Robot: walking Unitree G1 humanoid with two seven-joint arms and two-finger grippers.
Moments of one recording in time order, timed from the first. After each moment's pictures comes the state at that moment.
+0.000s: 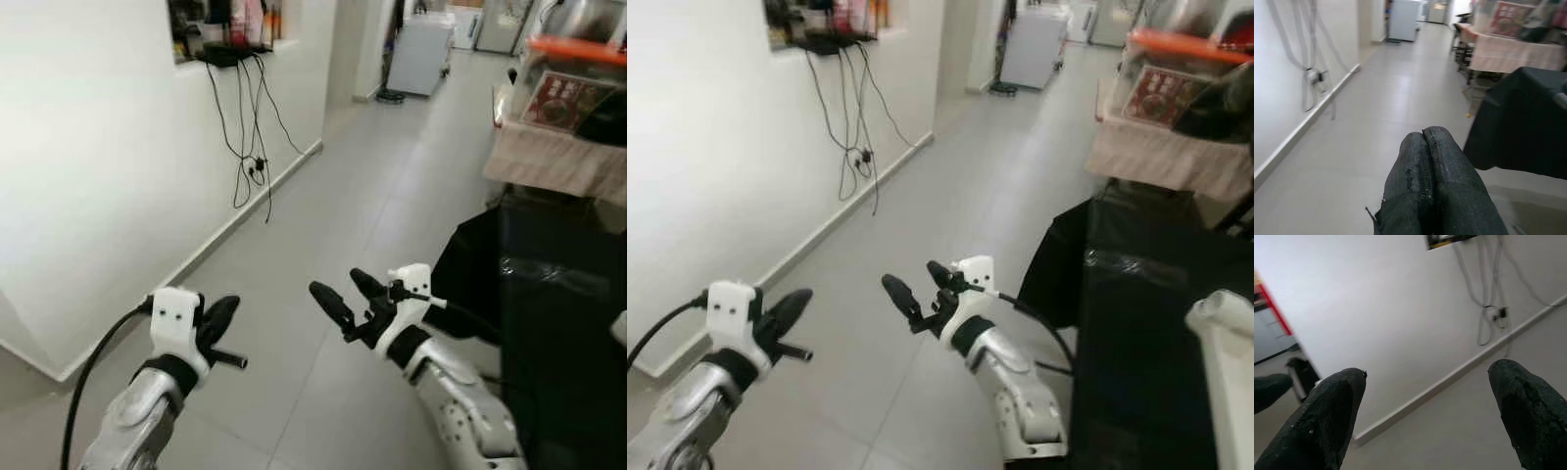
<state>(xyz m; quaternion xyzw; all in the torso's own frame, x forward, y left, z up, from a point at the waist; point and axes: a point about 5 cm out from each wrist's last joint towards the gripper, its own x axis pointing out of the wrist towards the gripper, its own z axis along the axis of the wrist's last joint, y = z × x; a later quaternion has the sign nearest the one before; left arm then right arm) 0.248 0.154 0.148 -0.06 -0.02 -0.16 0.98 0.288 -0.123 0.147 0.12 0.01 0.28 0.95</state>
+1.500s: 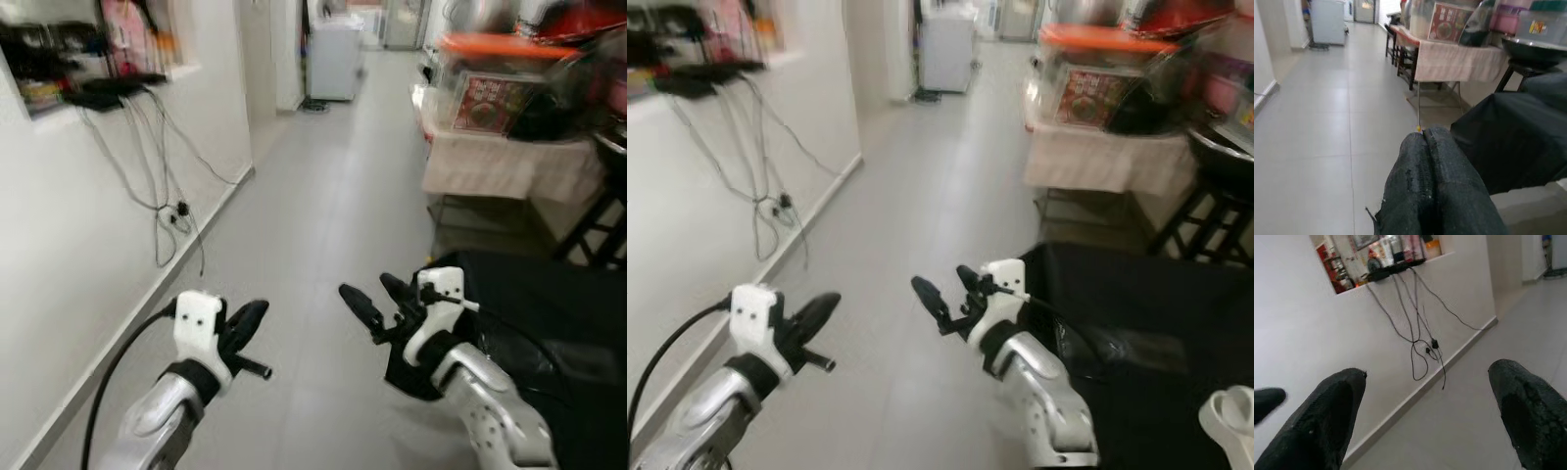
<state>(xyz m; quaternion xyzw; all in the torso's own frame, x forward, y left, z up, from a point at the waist) 0.241 0.152 0.148 -0.07 -0.01 -0.18 0.98 0.284 -0.122 0.147 0.15 0.02 0.29 0.95</state>
